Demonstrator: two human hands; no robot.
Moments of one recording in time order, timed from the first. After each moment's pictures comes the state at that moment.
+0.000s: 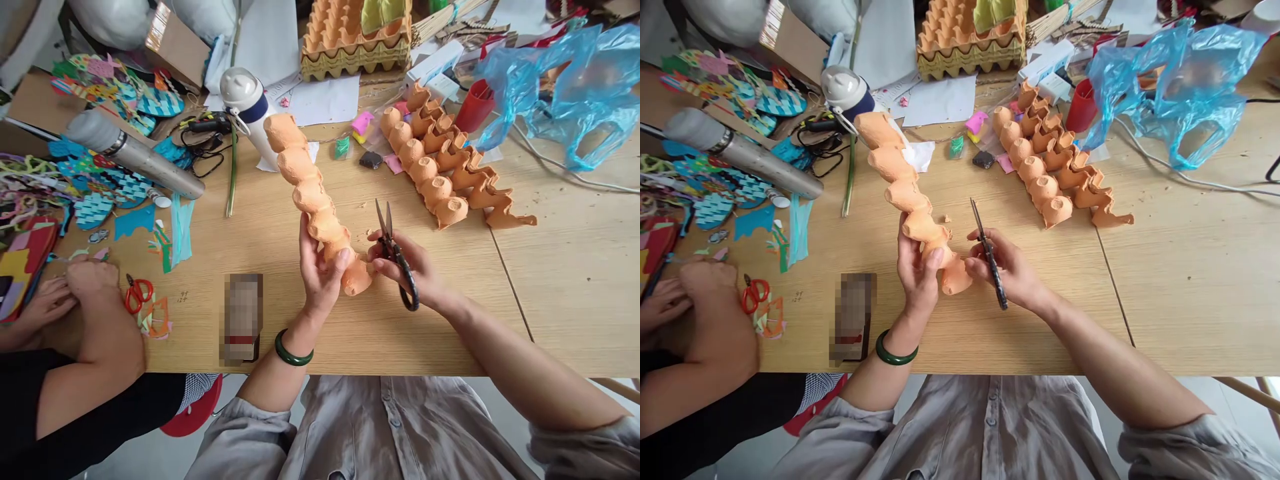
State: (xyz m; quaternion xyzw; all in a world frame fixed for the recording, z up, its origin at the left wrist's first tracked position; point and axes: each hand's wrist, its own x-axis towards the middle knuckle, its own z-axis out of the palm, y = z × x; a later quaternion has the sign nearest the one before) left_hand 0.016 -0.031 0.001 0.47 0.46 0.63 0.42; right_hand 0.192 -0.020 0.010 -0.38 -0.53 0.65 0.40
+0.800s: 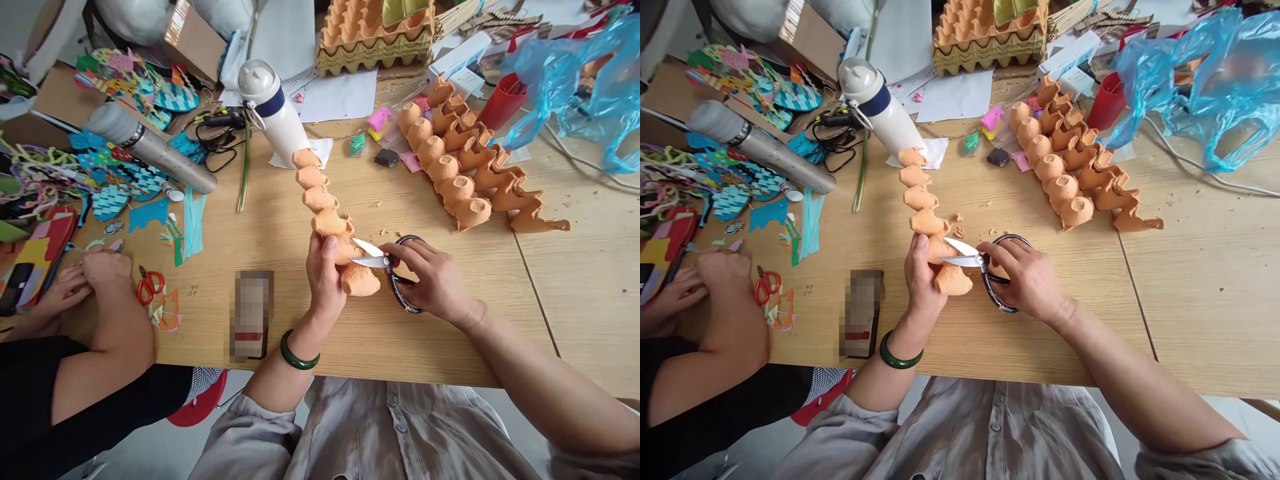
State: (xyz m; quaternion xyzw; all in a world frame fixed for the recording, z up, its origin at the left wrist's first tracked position) left_hand 0.014 -0.025 0.008 0.39 0.51 0.64 0.43; right_hand 0.197 -0.017 0.002 -0.38 -0.85 0.11 0.34
